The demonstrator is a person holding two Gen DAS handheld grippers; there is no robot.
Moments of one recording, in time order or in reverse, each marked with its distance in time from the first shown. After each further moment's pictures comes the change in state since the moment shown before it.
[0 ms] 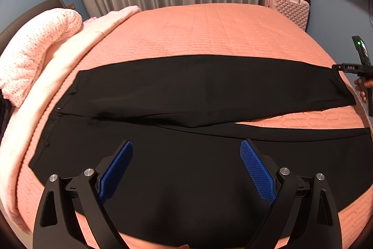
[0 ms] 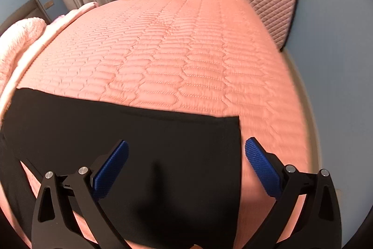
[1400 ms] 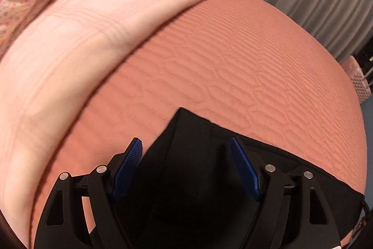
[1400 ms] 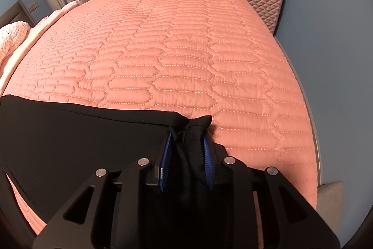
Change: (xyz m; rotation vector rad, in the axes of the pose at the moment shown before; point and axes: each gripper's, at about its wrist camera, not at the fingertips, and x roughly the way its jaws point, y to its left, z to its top) left arm 0.279 0.421 0.148 -0.459 0.192 -0.064; right arm 0.026 0.001 -0.006 0.045 0.005 -0.129
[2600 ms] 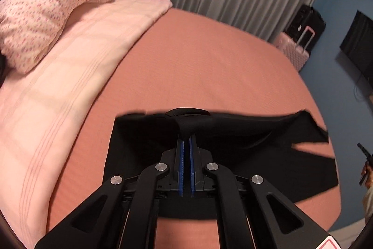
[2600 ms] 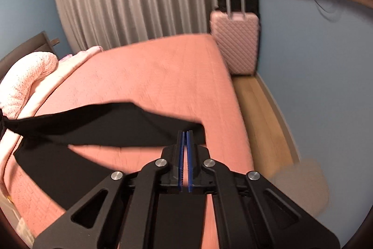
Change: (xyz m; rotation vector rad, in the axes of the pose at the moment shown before) left arm -0.277 0.034 -0.202 0.235 -0.108 -0.224; right arm -0.307 -0.006 -0.170 0.073 -0.251 0.027
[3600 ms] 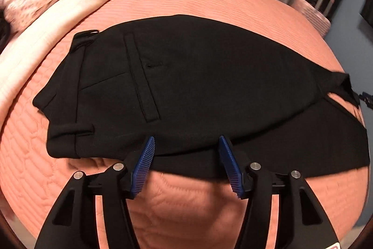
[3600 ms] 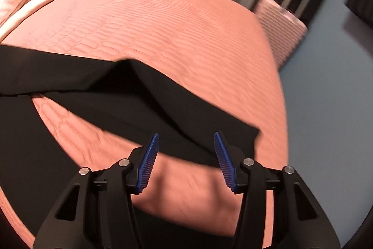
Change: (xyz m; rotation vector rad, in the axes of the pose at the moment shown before) left arm 0.122 -0.091 -0.129 -0.011 0.105 0.182; right arm 0.204 0.138 0.021 -0.529 0.183 -0.081
